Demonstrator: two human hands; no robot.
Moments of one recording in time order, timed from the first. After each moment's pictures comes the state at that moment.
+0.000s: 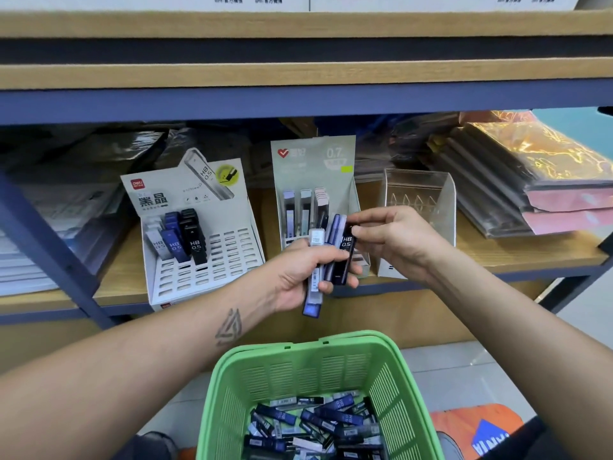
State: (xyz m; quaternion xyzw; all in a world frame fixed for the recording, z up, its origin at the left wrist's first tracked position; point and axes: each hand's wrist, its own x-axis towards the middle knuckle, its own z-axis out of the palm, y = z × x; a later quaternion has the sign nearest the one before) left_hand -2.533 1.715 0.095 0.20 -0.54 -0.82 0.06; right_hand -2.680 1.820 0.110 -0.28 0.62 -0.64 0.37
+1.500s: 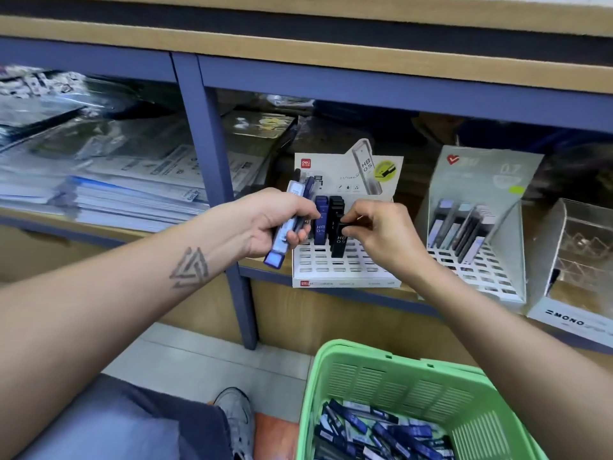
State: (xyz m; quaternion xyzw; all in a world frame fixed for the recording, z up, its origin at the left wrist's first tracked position) left_hand -2.352 1.560 0.138 0.44 -0.54 -0.70 0.17; right_hand -2.532 1.648 0.092 -0.64 0.66 -0.39 0.03
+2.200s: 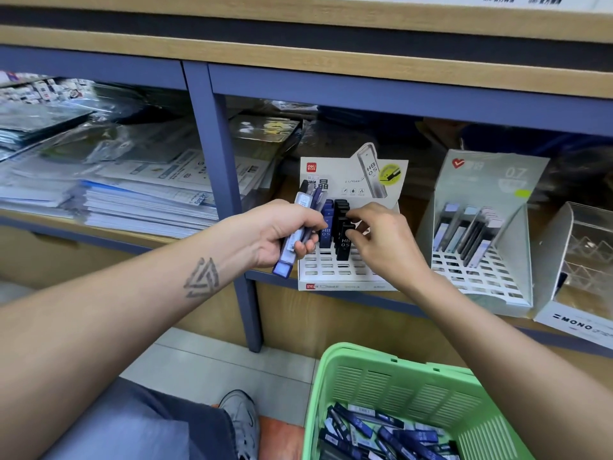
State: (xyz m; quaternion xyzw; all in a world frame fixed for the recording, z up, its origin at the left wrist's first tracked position) left_hand -2.351 1.565 0.132 0.43 -0.53 -0.71 0.17; right_hand -2.524 1.645 0.084 -0.63 0.70 -0.32 -0.02
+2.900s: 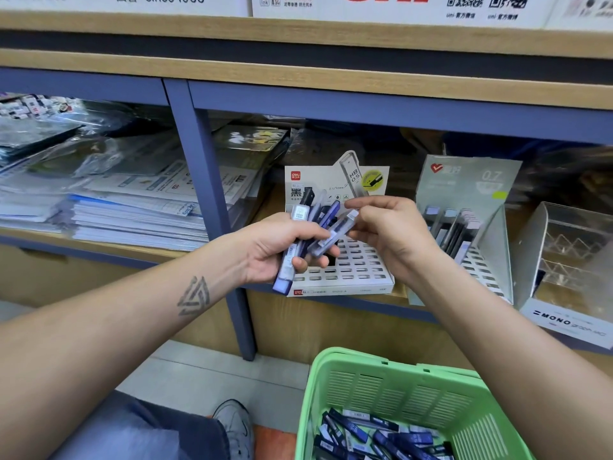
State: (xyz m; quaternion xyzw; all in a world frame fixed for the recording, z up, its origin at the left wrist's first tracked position) left_hand -2.354 1.583 0.133 0.31 -0.56 -0.76 0.14; right_hand -2.524 1.662 0.126 -0.36 0.59 -0.63 0.36
